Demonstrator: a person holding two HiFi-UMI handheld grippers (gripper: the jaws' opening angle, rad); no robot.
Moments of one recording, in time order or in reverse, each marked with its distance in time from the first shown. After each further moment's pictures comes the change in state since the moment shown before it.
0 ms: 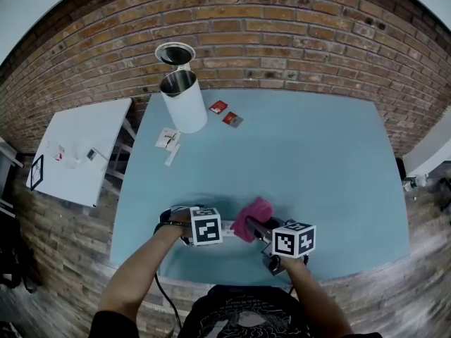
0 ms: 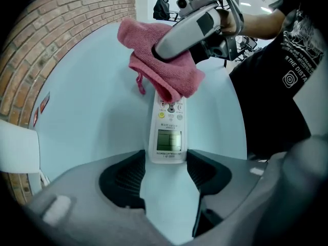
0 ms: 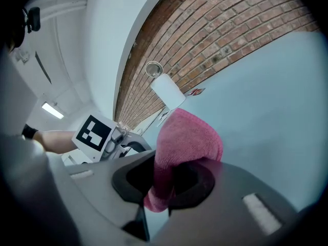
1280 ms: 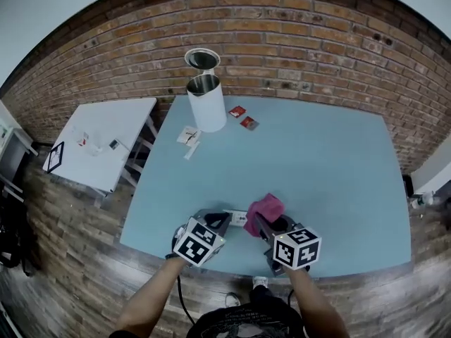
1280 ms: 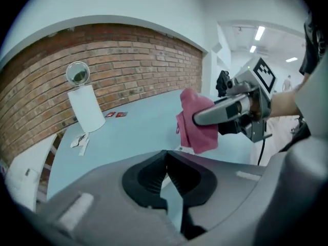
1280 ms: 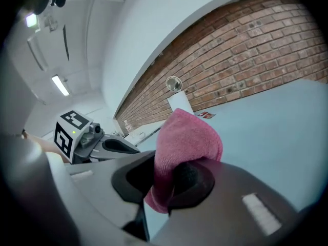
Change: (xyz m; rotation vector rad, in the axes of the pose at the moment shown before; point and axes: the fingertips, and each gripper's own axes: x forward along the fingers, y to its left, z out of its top) left arm -0.112 -0.010 0.031 -0.614 -0.714 0.510; right arm -0.040 0.055 0.019 -0.270 -0.131 -0.058
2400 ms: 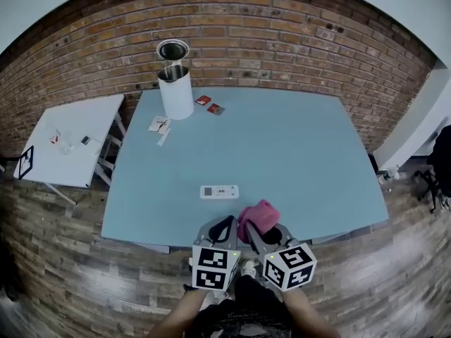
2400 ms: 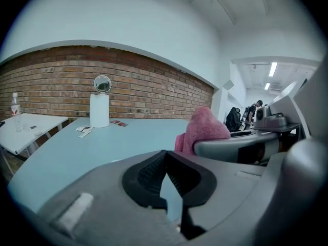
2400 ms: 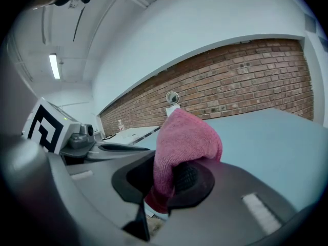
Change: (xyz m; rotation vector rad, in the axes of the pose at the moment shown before) left arm -0.066 -0.118 0.011 -0.289 -0.342 0.060; right arm -0.109 0.079 -0.043 -0.115 -0.123 -0.246
